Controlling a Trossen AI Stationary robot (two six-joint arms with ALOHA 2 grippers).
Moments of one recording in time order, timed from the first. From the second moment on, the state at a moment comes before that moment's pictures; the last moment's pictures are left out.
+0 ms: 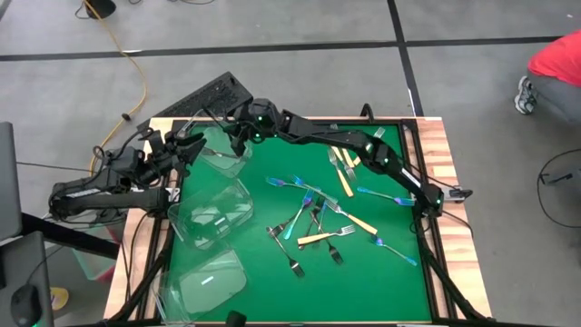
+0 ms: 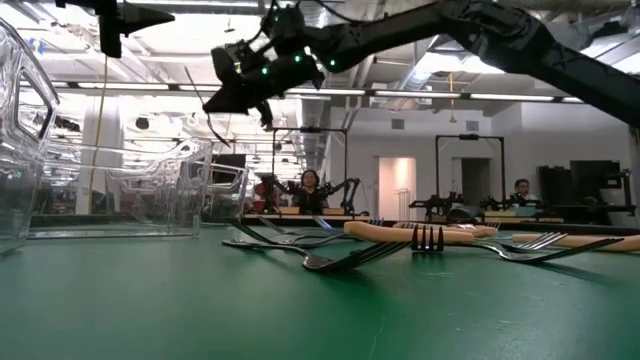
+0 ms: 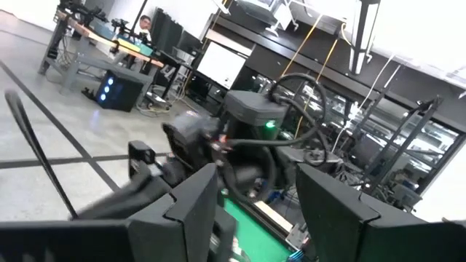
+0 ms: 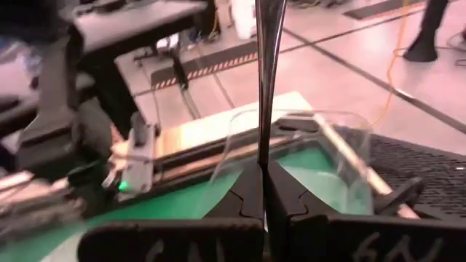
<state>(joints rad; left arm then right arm) 0.15 0.31 0.54 -0.10 -0.45 -0.47 -0.33 2.47 2.35 -0.14 -0.14 0.16</state>
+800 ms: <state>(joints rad) 0.15 0.31 0.54 -0.10 -0.48 -0.43 -0.35 2.54 2.35 -0.15 -0.08 0.12</state>
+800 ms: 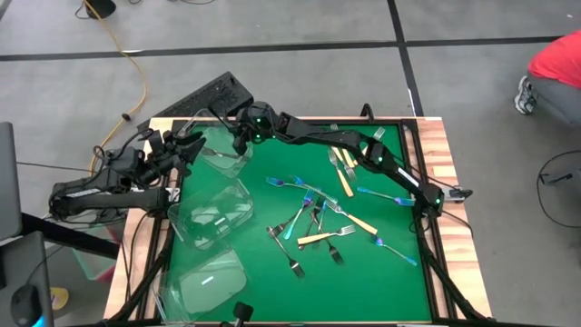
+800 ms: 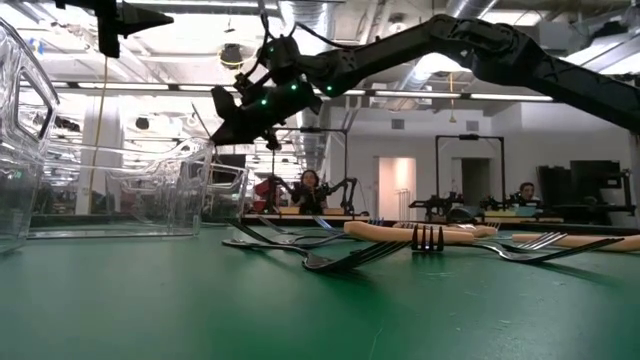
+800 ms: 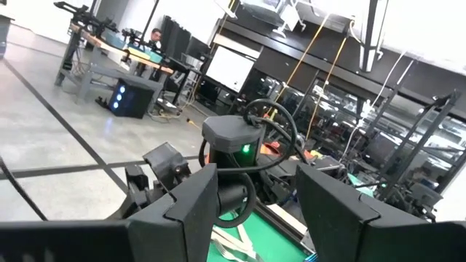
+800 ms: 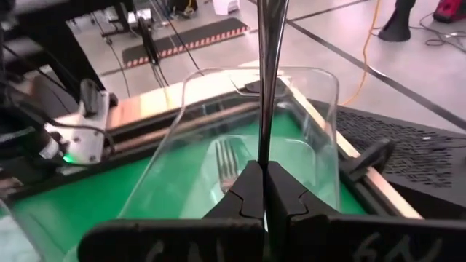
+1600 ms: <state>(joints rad) 0.15 0.31 0.54 -0.10 -0.49 -0.43 -0.35 2.54 2.35 -0.19 -0.07 0.07</state>
